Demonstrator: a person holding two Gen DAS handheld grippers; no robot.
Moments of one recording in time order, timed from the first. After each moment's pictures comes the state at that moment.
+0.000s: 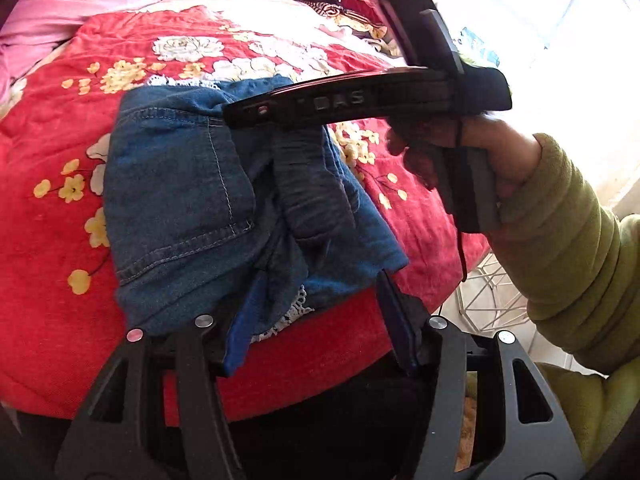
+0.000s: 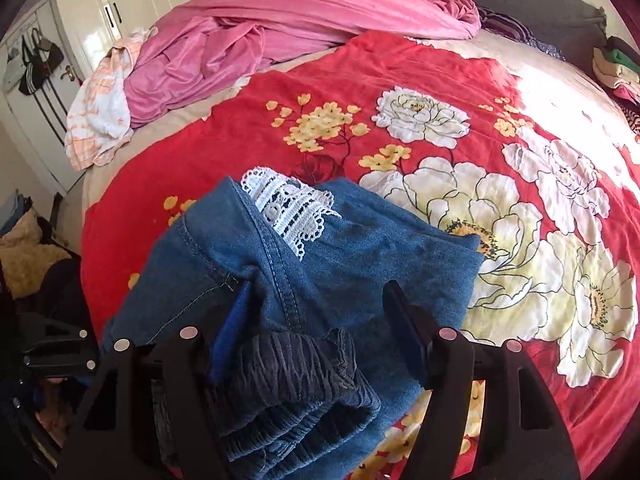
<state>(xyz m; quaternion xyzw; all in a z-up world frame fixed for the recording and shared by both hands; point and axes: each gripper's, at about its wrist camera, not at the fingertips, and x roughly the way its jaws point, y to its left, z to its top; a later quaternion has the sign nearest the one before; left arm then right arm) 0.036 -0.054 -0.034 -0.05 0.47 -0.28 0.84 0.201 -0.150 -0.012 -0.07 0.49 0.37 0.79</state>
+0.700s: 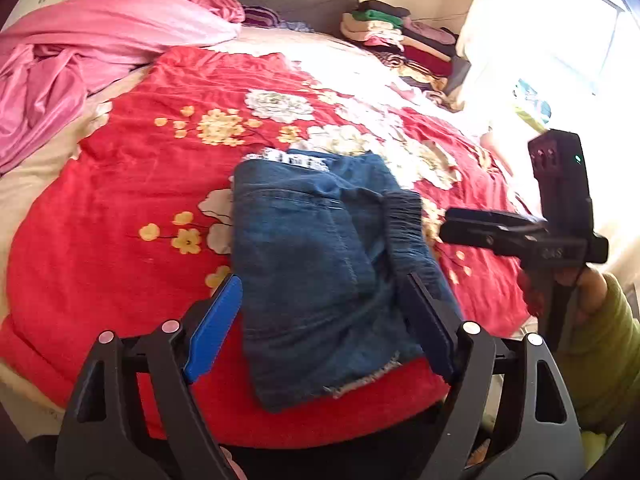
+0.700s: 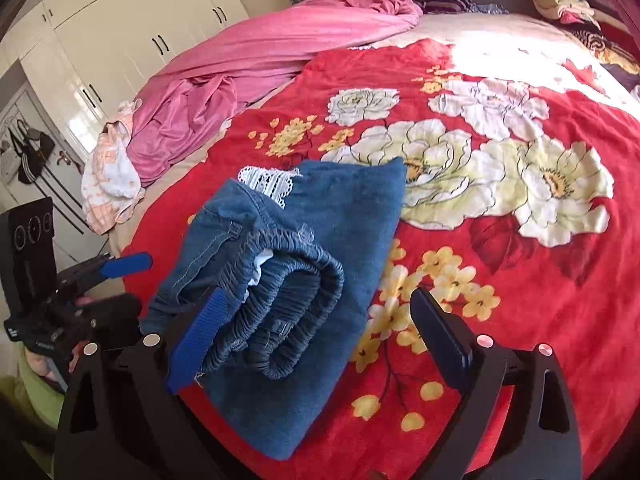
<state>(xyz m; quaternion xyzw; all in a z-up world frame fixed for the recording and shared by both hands) 0.061 -0.004 -0.005 -0.07 0.42 -0.15 0.89 0.155 -0.228 -0.008 0.08 0.50 0.33 0.80</state>
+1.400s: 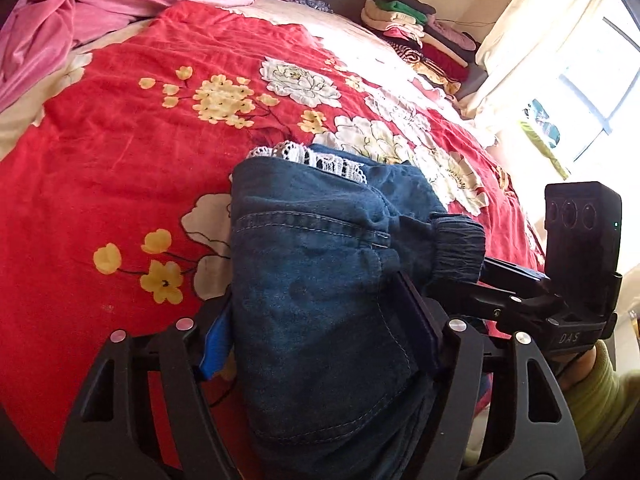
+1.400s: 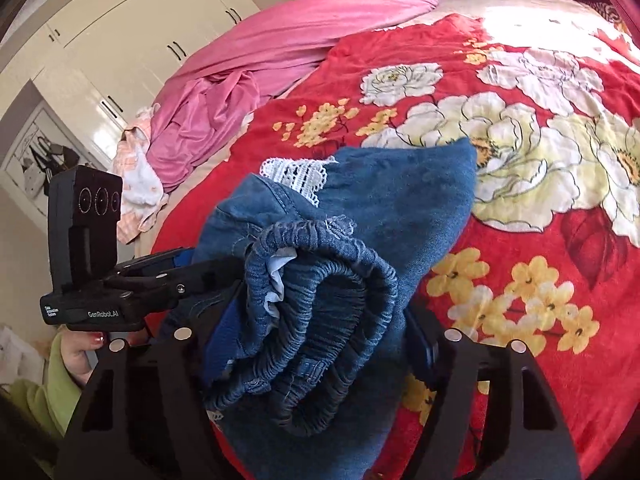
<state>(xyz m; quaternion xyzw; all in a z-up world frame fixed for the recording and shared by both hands) 0.126 0.005 -0.036 -0.14 0.45 -0.17 0.86 0.172 -0.191 -0.031 0.13 0.50 0.38 0.77</state>
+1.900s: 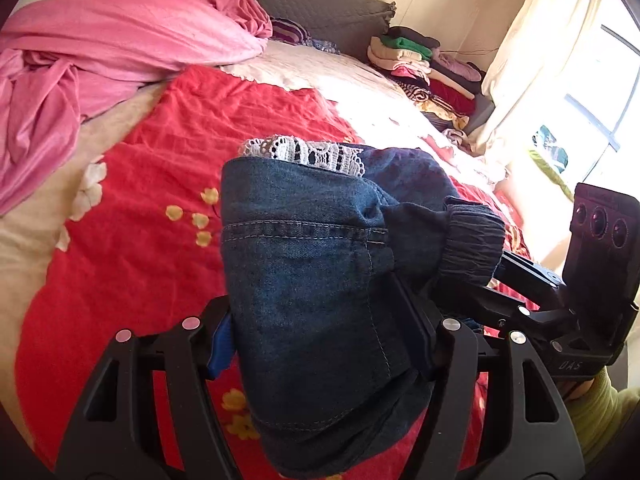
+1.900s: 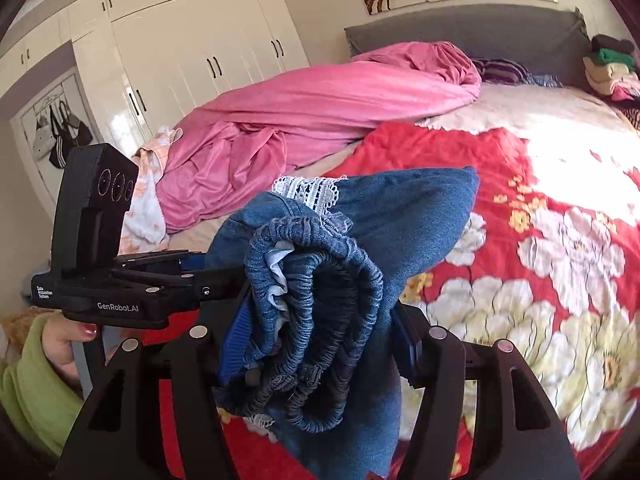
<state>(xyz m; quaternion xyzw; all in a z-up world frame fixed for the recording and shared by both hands) 0.197 0.040 0.027 -0.12 0.40 -0.14 0.90 0.241 -0.137 0.033 0.05 0.37 0.41 0.83</state>
